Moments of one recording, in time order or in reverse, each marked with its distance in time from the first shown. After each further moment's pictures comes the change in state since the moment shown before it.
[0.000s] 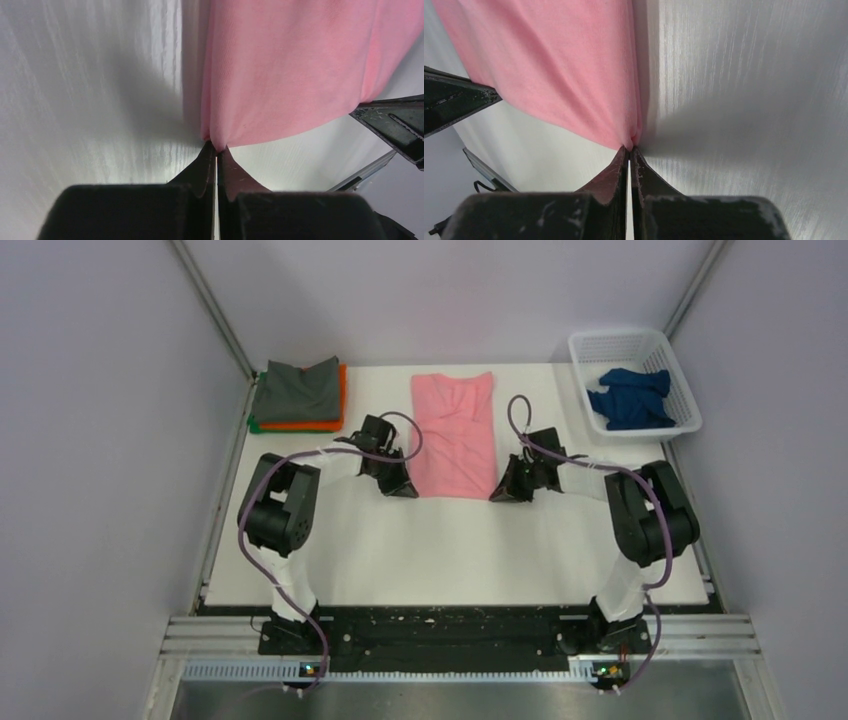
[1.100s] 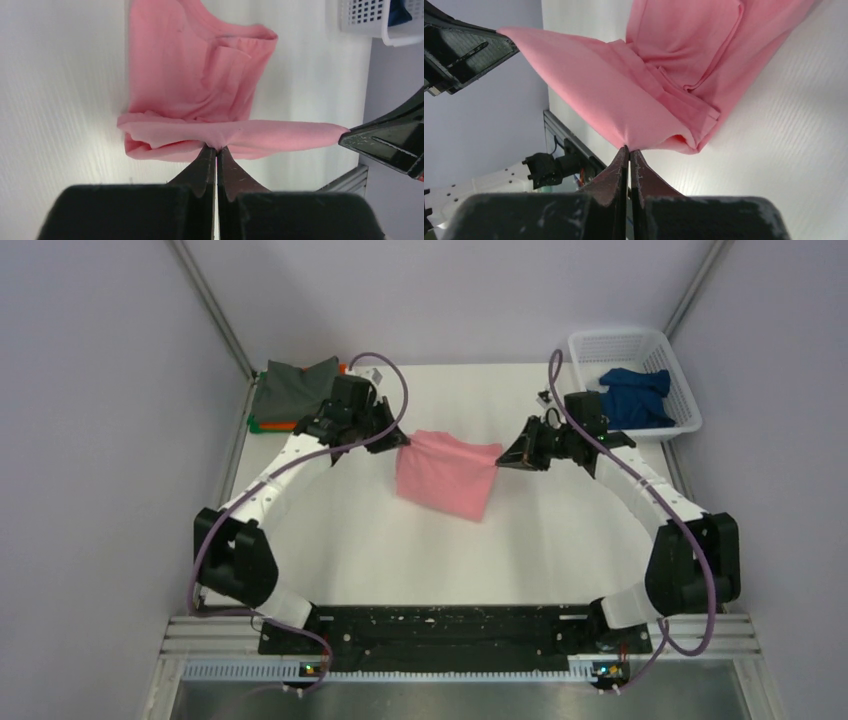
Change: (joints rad) left arm -0.030 -0.441 0.088 -0.132 -0.137 0.027; right arm -0.068 -0.356 0.129 -0.248 -0.269 -0.027
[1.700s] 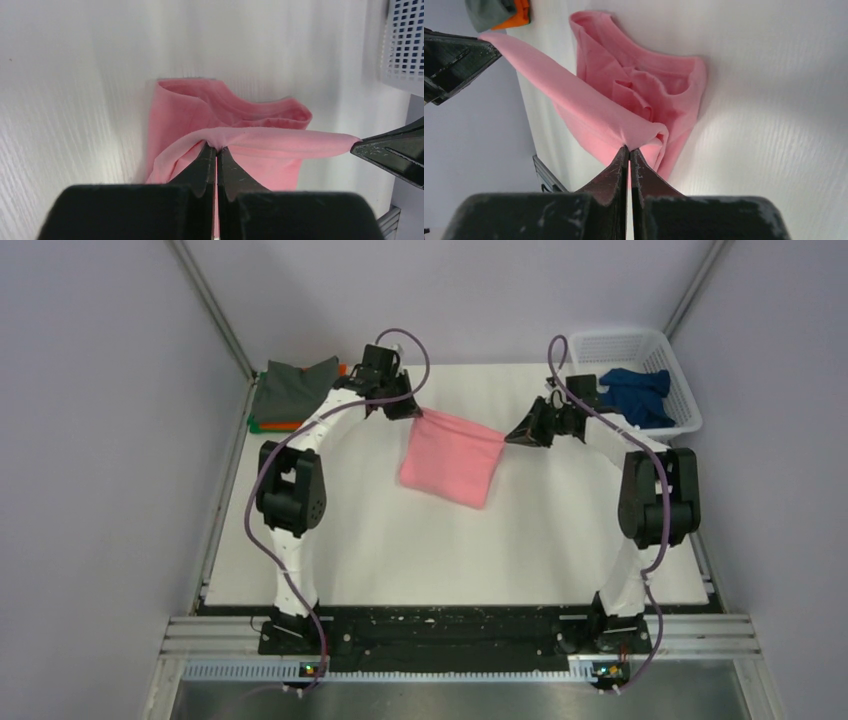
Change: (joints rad) left arm 0.058 0.558 0.505 0.010 -0.012 0.093; right arm -0.142 0.419 0.256 0.084 0.023 -0.025
